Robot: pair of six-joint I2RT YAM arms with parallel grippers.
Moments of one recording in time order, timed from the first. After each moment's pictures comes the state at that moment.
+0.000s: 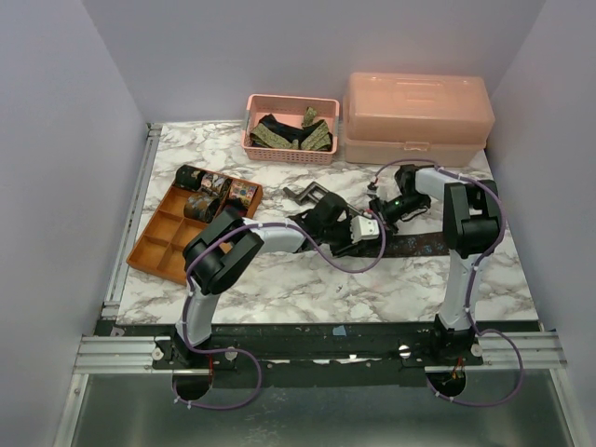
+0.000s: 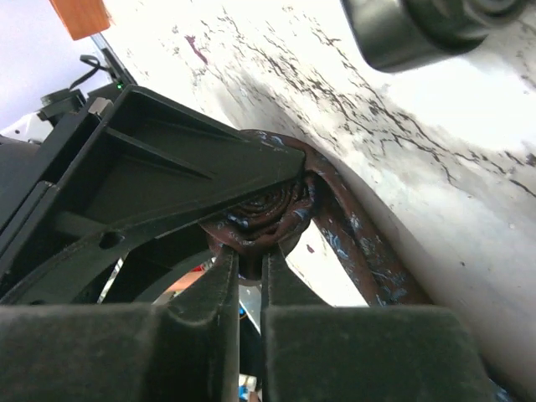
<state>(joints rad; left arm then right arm) -0.85 2.03 1.19 0.14 0.46 0.47 0.13 2.12 1.40 -1.04 -0.93 -0.20</state>
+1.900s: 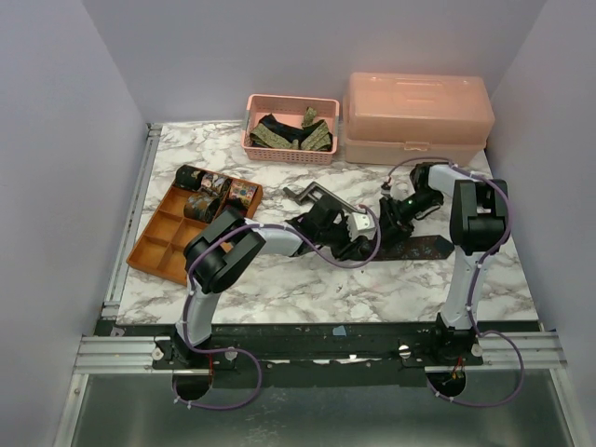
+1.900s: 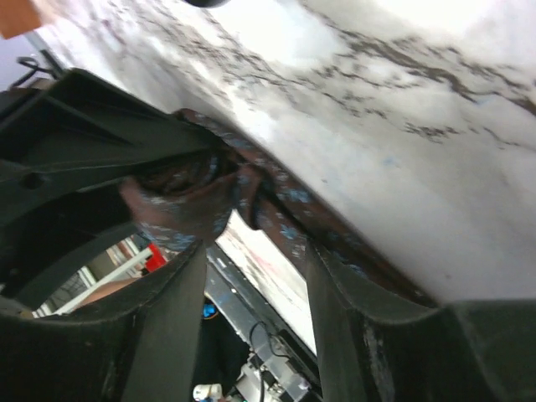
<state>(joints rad) -0.83 2.03 1.12 0.32 0.54 0.26 0.01 2.14 1.43 -1.14 -0.78 -0.29</state>
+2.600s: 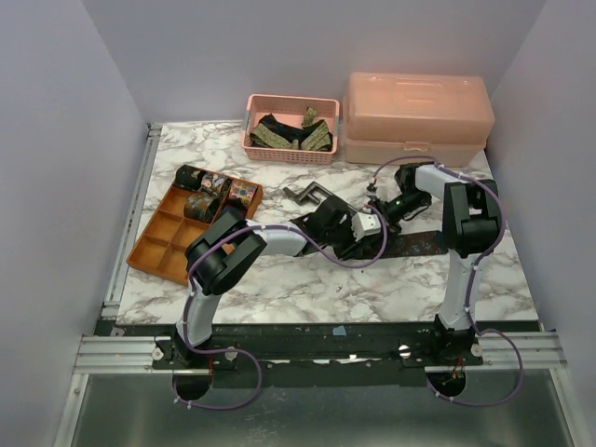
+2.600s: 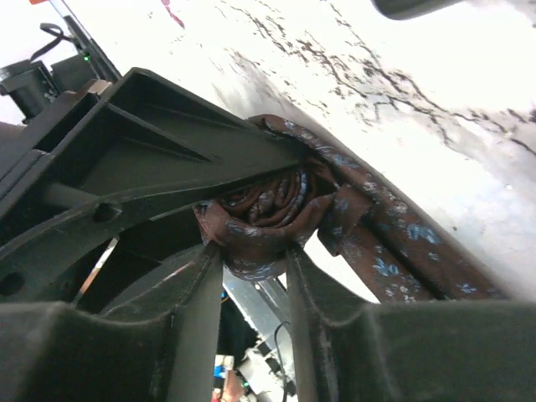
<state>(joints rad) -0.87 2.03 1.17 0.23 0.43 0.26 0.12 2.11 1.44 -1.16 -0.88 -0.30</state>
